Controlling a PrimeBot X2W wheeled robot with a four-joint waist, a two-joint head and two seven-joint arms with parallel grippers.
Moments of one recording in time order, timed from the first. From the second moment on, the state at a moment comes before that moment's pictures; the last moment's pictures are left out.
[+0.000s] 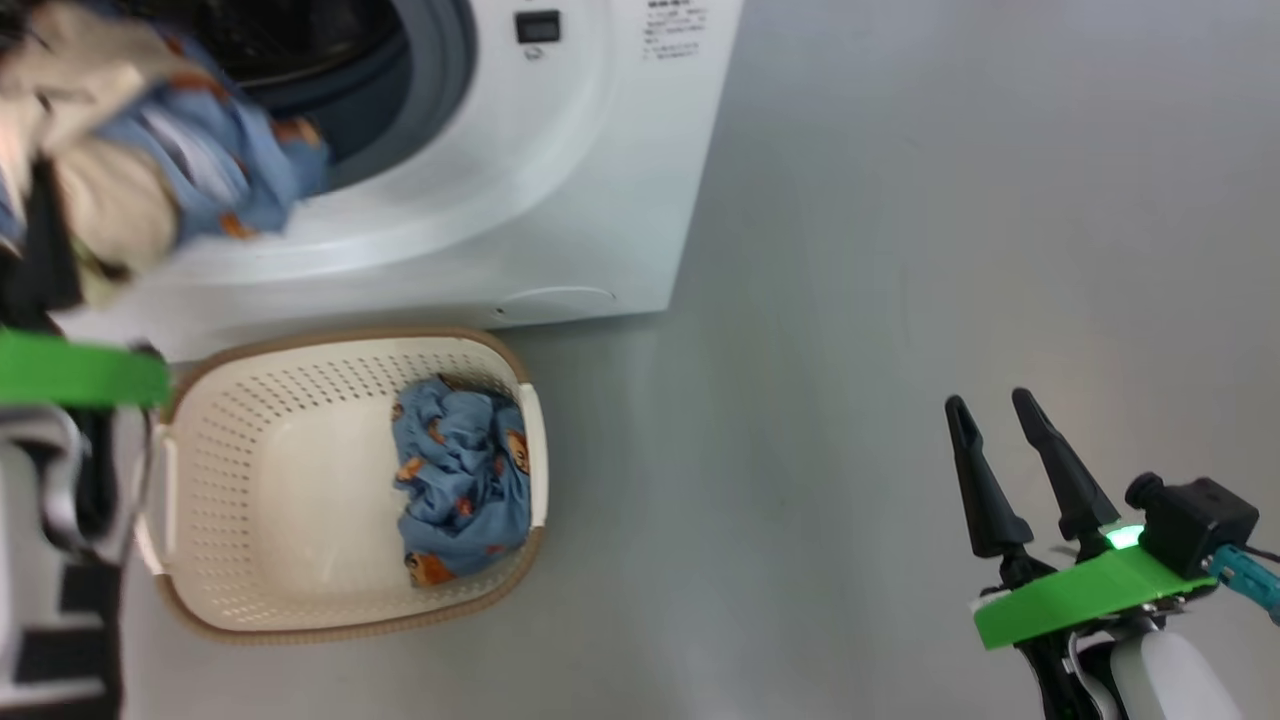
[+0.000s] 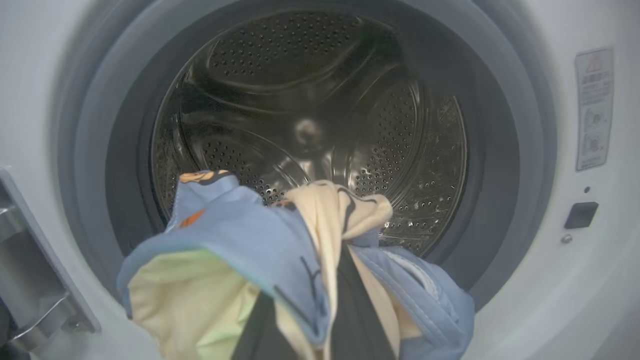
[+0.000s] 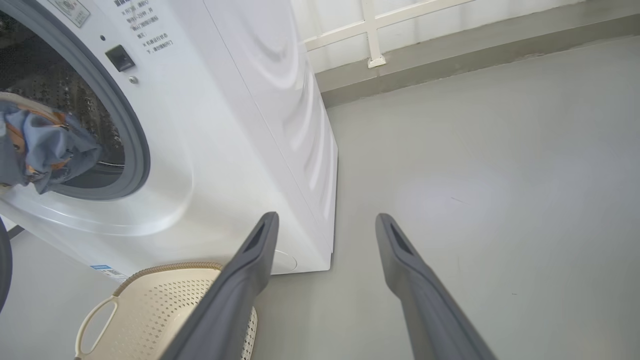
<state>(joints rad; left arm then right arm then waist) -0.58 0.22 0.07 0.27 -0.22 -0.13 -0.26 -0.17 -0.16 0.14 0.21 0.49 0.13 -0.26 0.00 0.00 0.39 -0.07</state>
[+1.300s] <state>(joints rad) -1.24 0.39 0.08 0.86 -0.19 -0.10 -0.26 -0.28 -0.08 0.23 0.19 0.49 0.13 -0.26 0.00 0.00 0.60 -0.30</state>
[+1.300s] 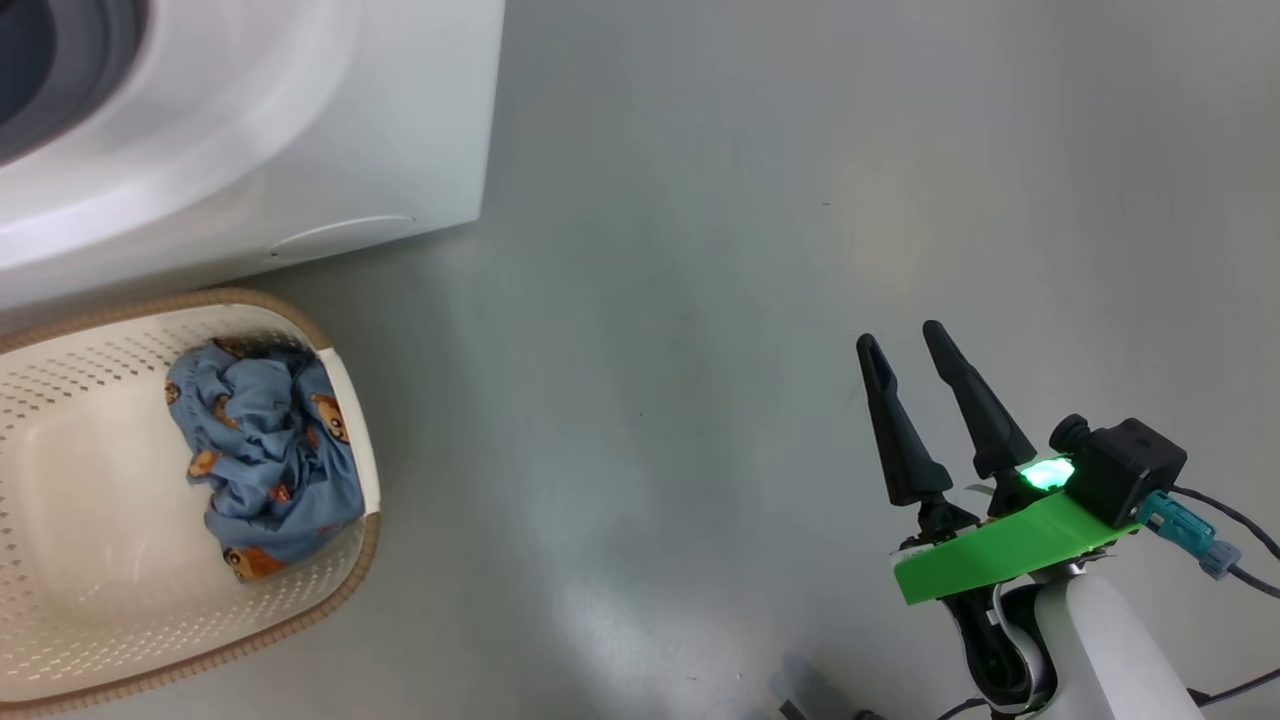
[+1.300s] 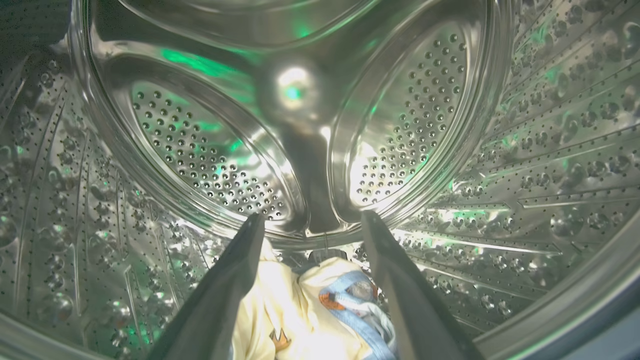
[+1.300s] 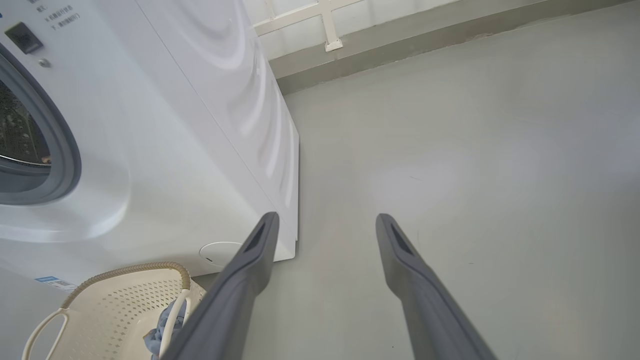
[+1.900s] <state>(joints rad) -1.00 0.28 0.15 0.77 -0.17 -0.12 -0.26 -0.28 -0.12 0.23 0.19 0.49 0.13 -0.26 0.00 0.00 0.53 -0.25</state>
